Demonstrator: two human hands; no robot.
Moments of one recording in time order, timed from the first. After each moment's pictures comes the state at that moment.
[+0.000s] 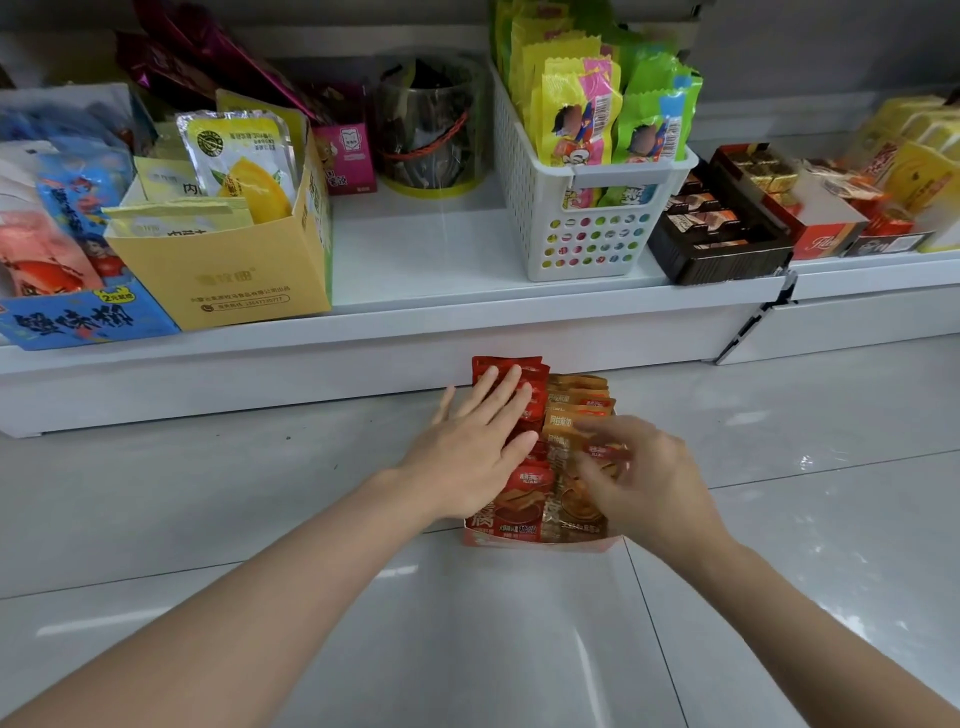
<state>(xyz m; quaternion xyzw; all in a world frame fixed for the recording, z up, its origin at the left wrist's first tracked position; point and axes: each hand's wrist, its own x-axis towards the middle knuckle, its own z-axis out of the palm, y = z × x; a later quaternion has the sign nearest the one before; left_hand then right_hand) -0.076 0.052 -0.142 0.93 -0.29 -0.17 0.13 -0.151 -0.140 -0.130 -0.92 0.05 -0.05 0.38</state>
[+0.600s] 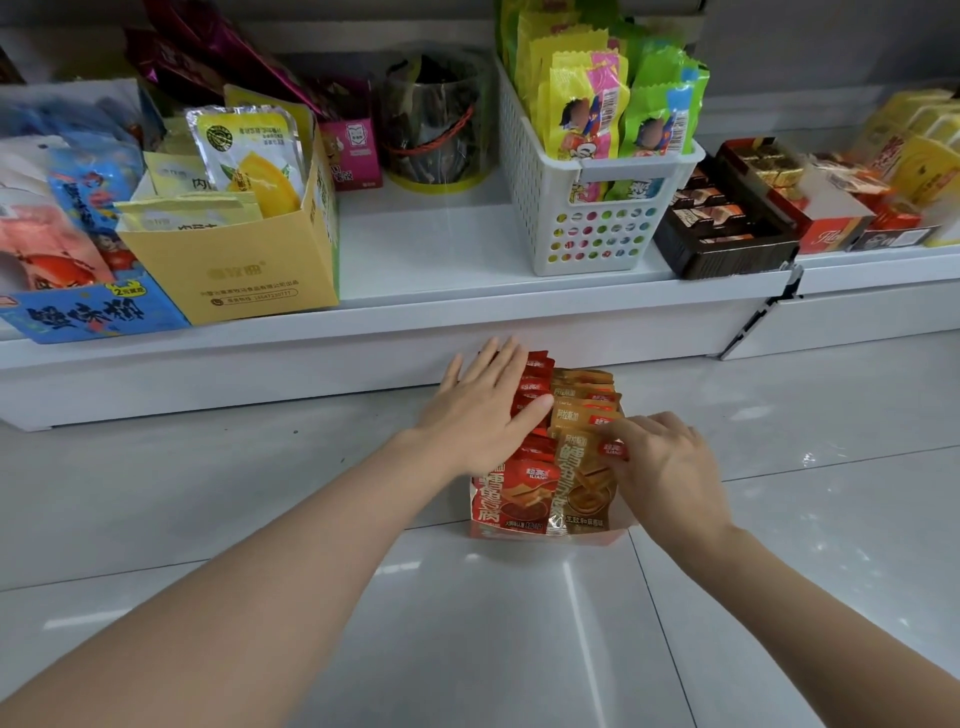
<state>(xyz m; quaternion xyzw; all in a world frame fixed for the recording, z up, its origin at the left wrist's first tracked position) -0.058 0.043 -0.131 0.95 -0.26 -0.16 0.11 -0.143 -0.158 -0.156 -0.99 0.01 -0.09 0.10</state>
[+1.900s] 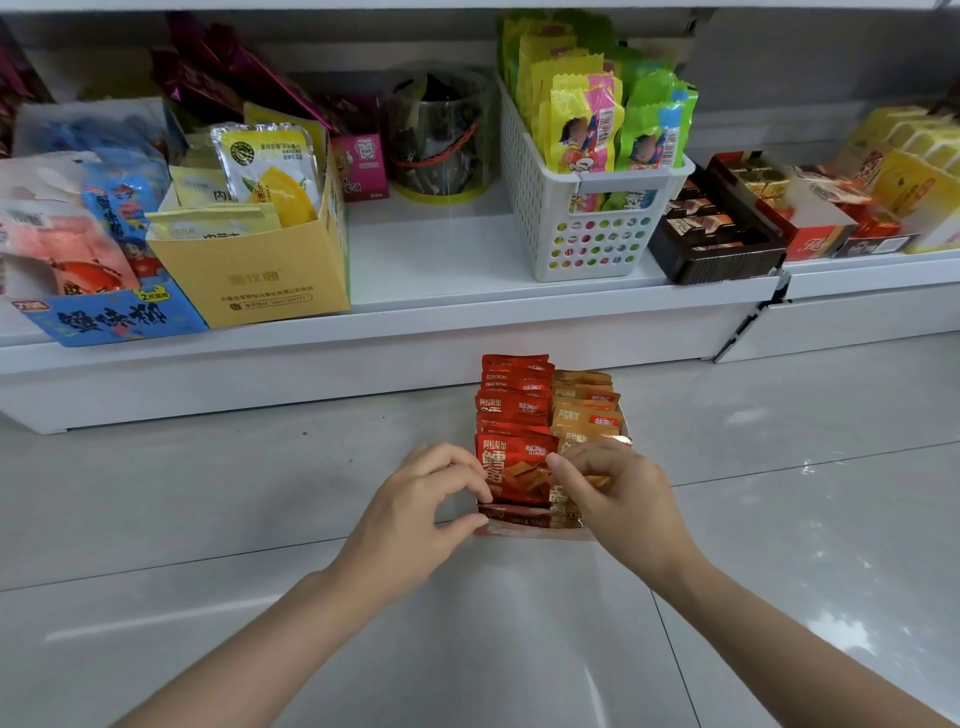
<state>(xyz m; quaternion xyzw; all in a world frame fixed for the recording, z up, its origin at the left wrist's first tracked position) -0.148 0.115 -0.149 0.88 -0.25 -0.02 0.40 -0.172 -0.111 -0.140 -0.88 0.07 -0.04 0.47</state>
